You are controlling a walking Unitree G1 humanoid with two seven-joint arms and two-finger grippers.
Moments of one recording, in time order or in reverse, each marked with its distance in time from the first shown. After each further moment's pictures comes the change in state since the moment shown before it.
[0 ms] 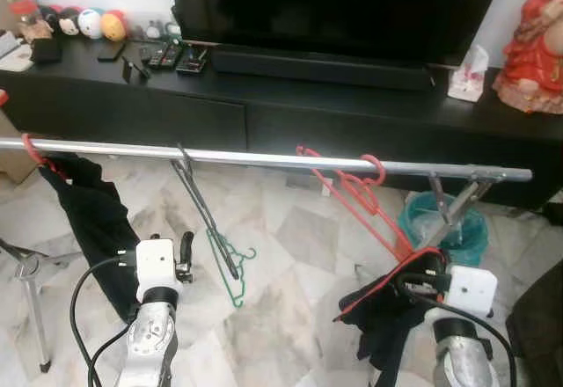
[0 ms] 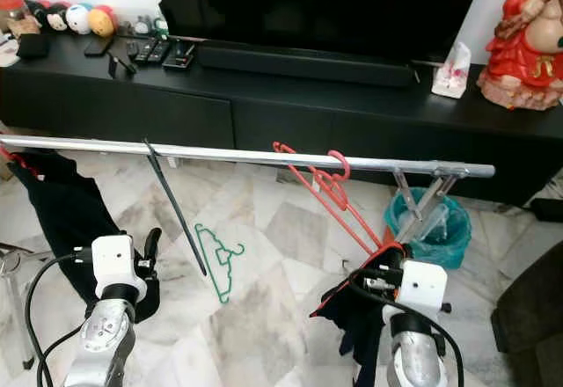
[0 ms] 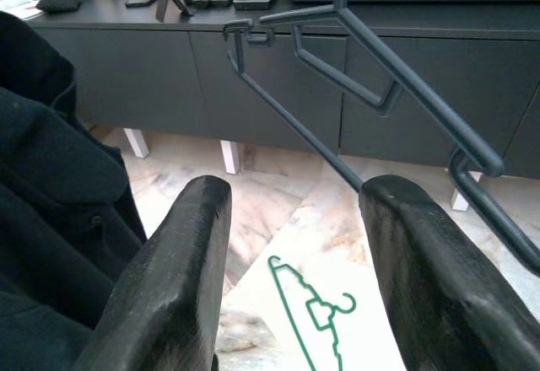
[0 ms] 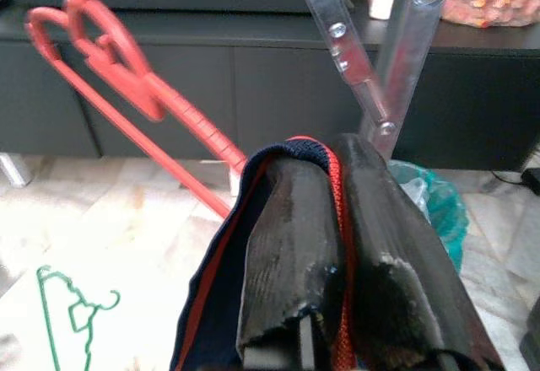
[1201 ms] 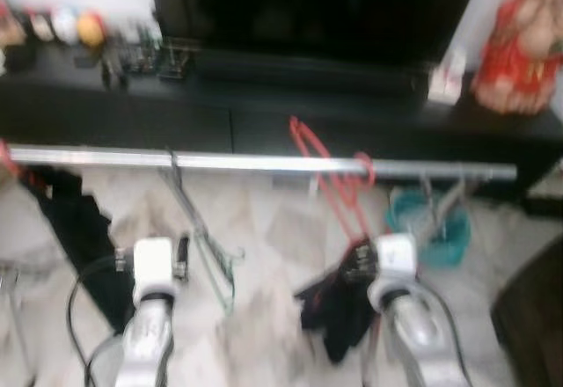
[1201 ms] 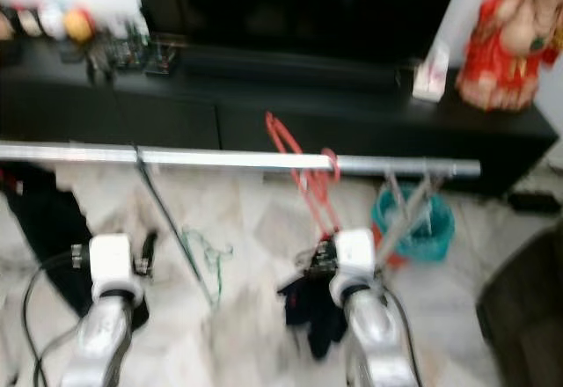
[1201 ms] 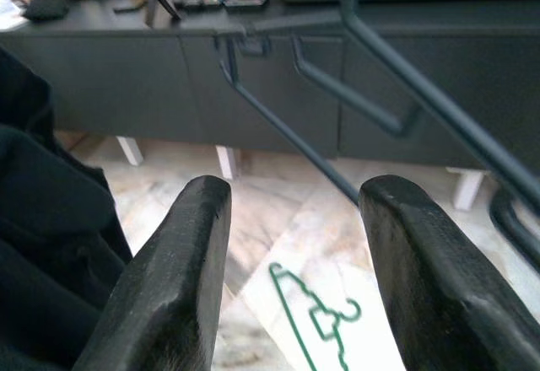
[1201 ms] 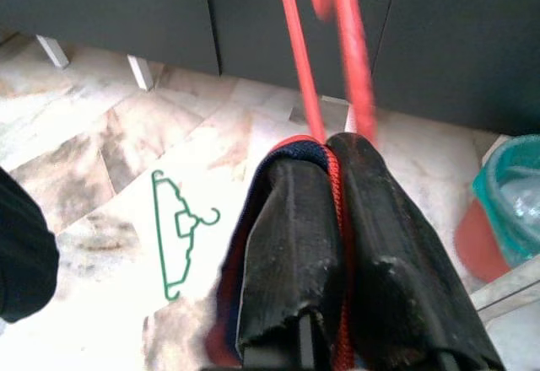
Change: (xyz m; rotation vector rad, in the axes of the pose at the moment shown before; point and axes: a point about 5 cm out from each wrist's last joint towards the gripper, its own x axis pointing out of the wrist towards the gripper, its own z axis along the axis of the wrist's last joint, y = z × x) left arm 0.002 0.003 0.001 0.014 -0.004 0.011; right arm 0.042 0.065 -0.011 -0.046 0.174 0.353
